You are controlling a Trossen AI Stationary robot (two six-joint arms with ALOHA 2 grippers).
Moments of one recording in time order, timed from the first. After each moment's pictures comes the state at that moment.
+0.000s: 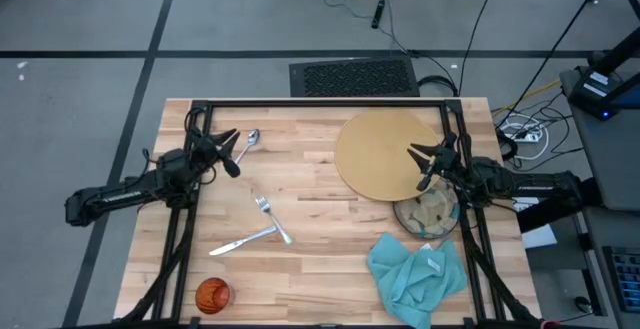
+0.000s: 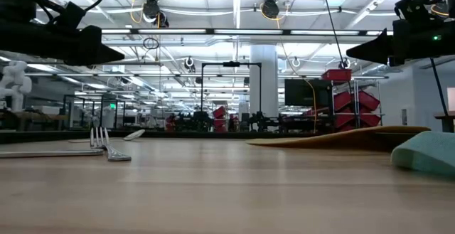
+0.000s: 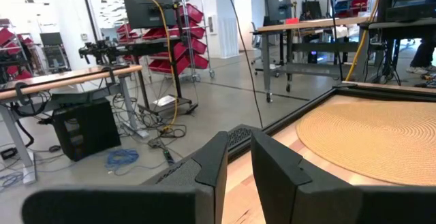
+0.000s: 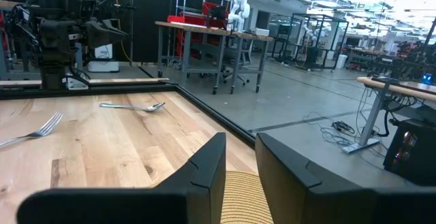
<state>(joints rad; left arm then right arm) 0.31 0.12 0.01 0.16 -0.48 0.14 -0.03 0.04 0.01 0.07 0.55 -0.15</state>
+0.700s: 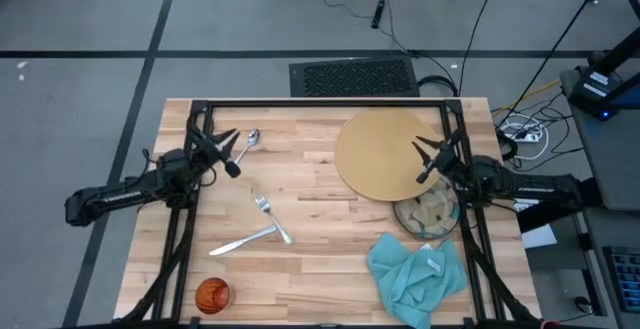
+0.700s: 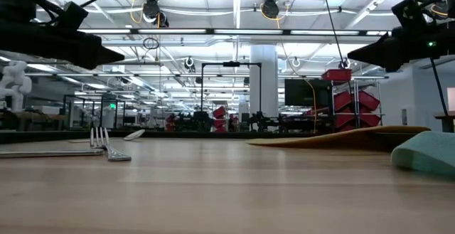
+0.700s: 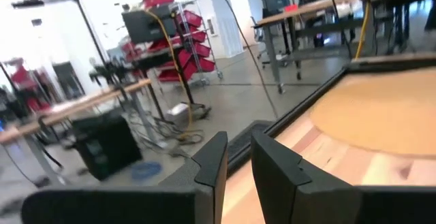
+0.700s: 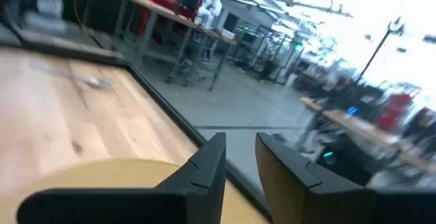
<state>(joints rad) 0.31 0.12 0.01 0.16 -0.48 0.35 -0.07 0.04 0.01 0.10 0.64 -0.48</state>
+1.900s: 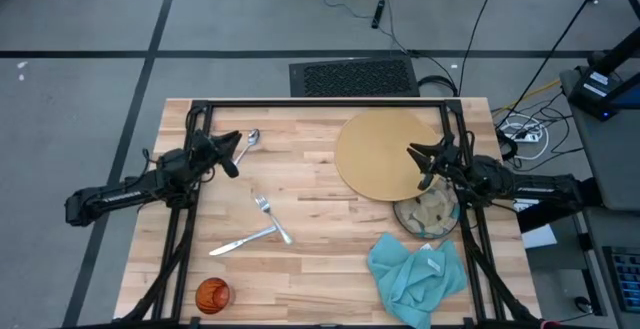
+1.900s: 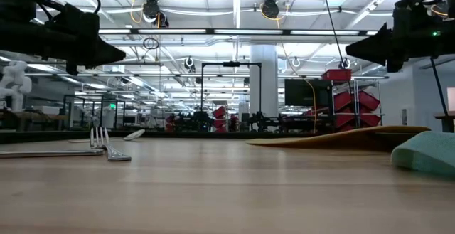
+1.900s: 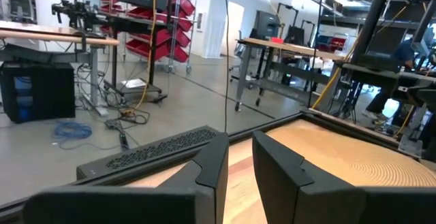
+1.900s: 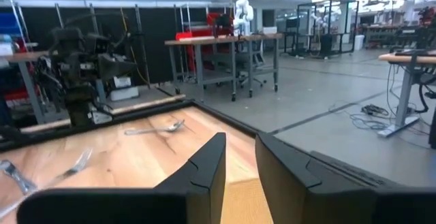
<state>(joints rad) 0.31 0.12 0.01 0.16 -0.43 -0.15 -0.08 0.04 0.01 0.09 0.47 0.04</state>
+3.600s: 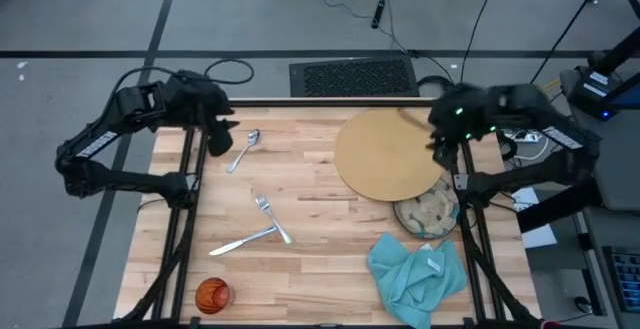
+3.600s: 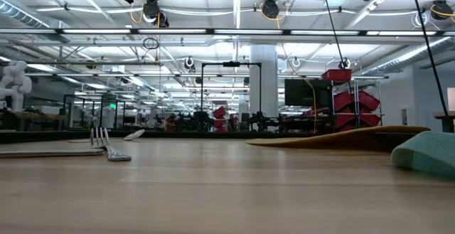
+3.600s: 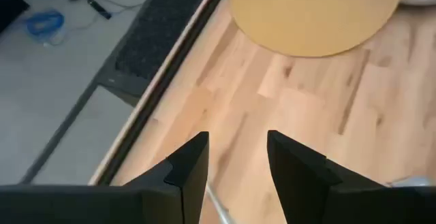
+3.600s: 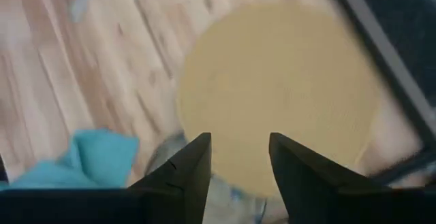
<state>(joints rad) 0.45 1.03 1.46 -1.24 -0.08 0.08 -0.26 1.12 1.55 -1.54 0.01 0.19</state>
